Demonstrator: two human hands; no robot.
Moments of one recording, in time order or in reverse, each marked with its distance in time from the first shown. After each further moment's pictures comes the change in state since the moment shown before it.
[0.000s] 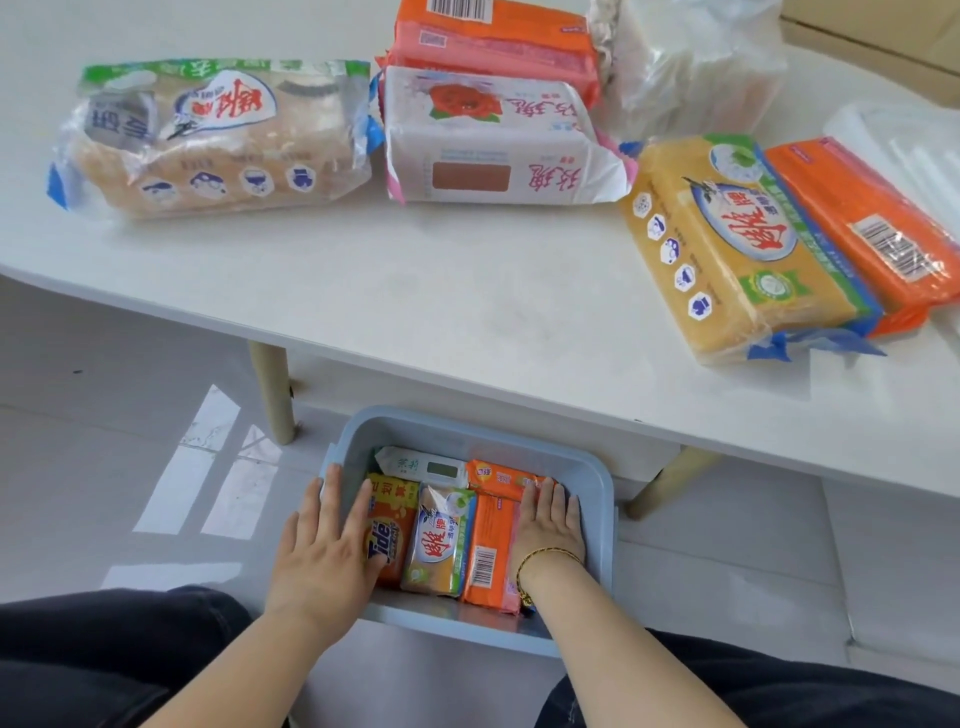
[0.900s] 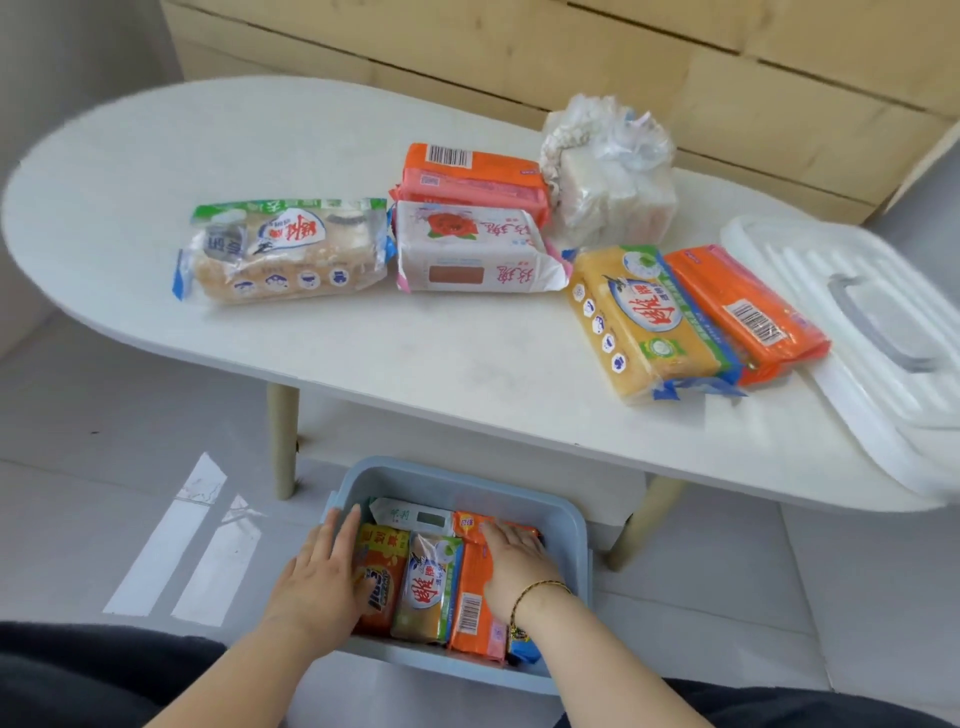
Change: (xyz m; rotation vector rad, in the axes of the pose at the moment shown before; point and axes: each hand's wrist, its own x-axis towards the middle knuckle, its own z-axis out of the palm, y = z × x) left_hand -0.011 0.001 -0.031 -0.222 -0.019 0.005; right_hand -0.052 -0.001 -0.038 0.350 0.079 -0.268
